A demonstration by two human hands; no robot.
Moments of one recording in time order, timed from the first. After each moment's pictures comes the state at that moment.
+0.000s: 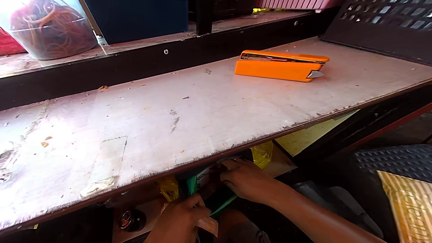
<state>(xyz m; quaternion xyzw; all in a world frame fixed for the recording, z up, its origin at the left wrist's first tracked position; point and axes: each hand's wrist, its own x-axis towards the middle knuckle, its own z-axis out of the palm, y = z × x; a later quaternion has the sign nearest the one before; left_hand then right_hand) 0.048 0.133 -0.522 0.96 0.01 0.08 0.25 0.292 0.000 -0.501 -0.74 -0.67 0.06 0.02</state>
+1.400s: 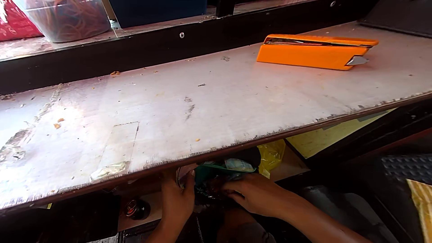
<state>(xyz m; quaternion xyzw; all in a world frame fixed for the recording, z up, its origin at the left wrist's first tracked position) 0.082 0.131 -0.536 0.72 0.35 0.38 0.46 0.280 -0.013 -0.515 -0.70 -0.67 0.22 0.08</state>
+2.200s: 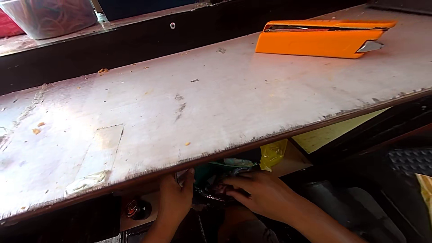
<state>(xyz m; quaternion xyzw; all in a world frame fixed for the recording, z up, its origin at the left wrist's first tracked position) 0.081 0.140 -0.527 0.74 0.36 0.33 0.46 0.277 -0.027 -0.529 -0.69 -0.68 -0.03 0.23</state>
